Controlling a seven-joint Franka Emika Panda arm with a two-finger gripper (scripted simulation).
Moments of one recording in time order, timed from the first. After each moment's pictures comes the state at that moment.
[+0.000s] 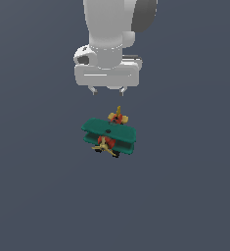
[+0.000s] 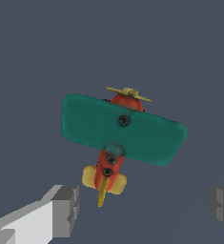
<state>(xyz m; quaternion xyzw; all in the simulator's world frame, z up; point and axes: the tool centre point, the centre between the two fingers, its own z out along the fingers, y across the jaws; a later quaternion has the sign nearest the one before) -0.073 -0.022 0.321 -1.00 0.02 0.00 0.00</state>
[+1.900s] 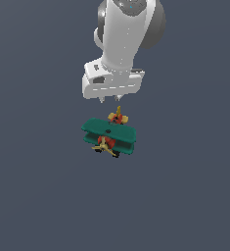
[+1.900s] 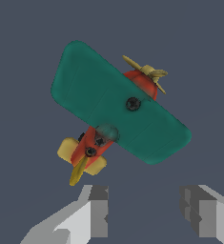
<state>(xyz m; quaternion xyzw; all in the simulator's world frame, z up) -0.078 -0.017 0.288 -0.98 -0.16 0.09 -0.07</state>
